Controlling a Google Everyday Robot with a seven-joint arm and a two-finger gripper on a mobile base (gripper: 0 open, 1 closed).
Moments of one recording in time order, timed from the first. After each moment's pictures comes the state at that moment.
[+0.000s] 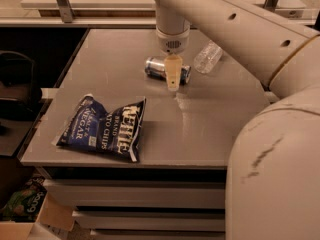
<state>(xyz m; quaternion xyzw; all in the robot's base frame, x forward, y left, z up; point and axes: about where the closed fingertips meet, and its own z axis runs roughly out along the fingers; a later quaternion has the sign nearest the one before) 0.673 -0.043 0.855 -0.71 0.70 -0.09 0.08</state>
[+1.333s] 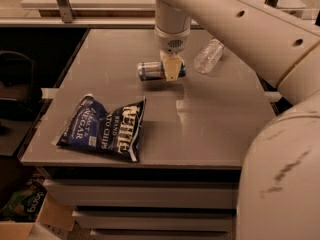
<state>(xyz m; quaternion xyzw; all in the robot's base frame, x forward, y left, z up) 0.660 -0.033 0.864 -0.75 0.65 -0.08 0.09</state>
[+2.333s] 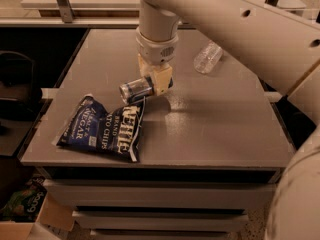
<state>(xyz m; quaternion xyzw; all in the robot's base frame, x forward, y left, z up) 0.592 0.016 0.867 -0.88 0.47 -0.03 0.08</state>
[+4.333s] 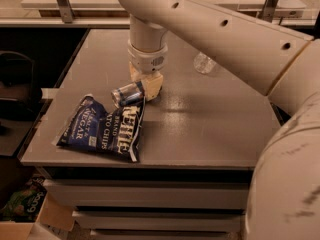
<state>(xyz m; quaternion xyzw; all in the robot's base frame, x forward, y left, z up) 0.596 0.036 0.835 -0.89 0.45 -0.01 0.07</state>
